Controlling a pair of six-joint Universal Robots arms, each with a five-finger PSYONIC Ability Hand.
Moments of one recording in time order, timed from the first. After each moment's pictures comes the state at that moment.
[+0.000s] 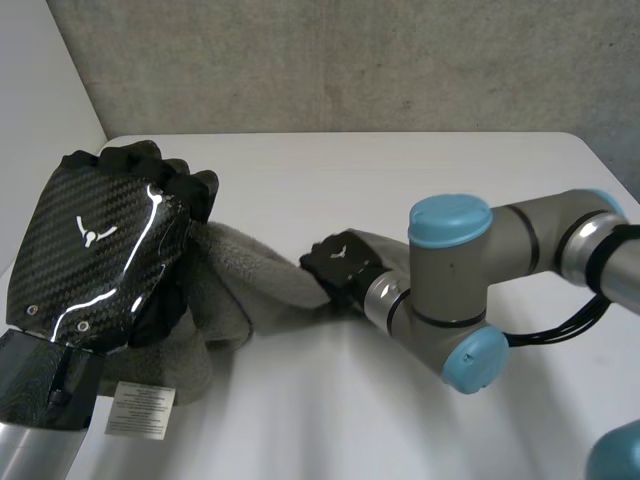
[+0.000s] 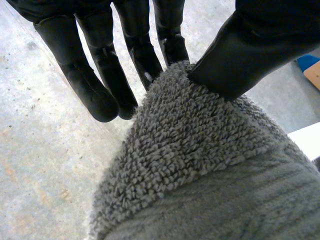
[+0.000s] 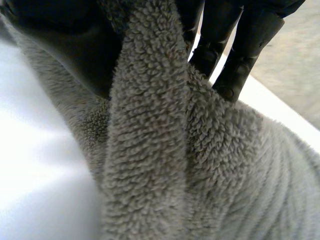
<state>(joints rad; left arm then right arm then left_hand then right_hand) 4.17 -1.07 -2.24 3.69 -1.46 3.44 2.22 -0.75 1.08 0.02 1.35 2.75 1.44 1.51 1.55 1.51 1.48 1.33 1.33 1.29 1.34 1.15</state>
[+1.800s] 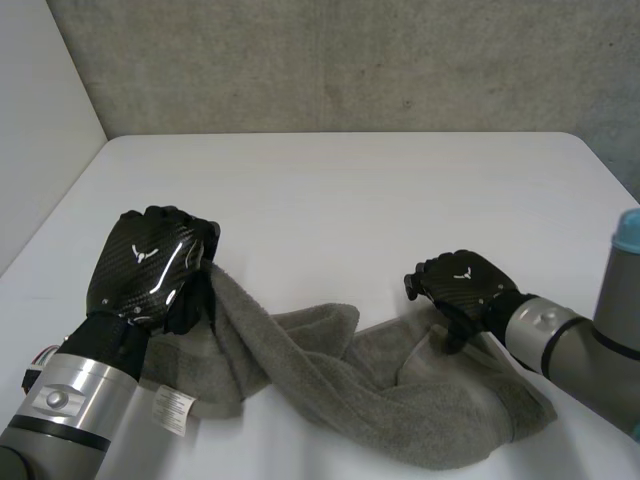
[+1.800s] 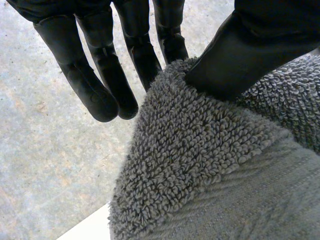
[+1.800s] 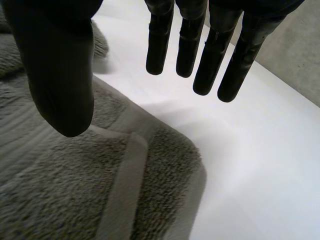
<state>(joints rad) 4.30 -1.42 -2.27 3.83 -1.44 3.34 1.84 -1.22 1.76 -0.04 1.11 2.63 1.44 1.51 1.55 1.51 1.48 0.53 0.54 0.53 0.54 0.33</state>
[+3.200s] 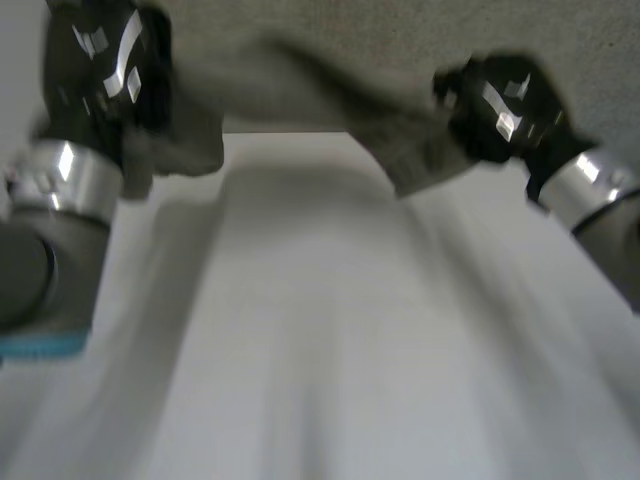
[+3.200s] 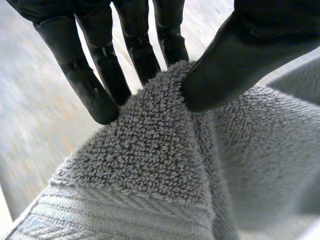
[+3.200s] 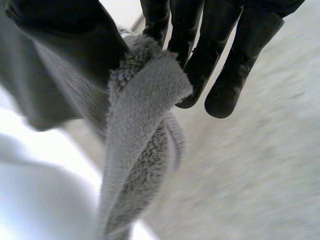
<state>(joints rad) 4.32 -1.65 -1.74 3.86 -1.53 3.35 1.79 -1.34 1.60 -0.54 1.01 3.03 1.43 1.42 1.43 1.42 1.44 1.12 1.31 1.32 1.34 1.17</state>
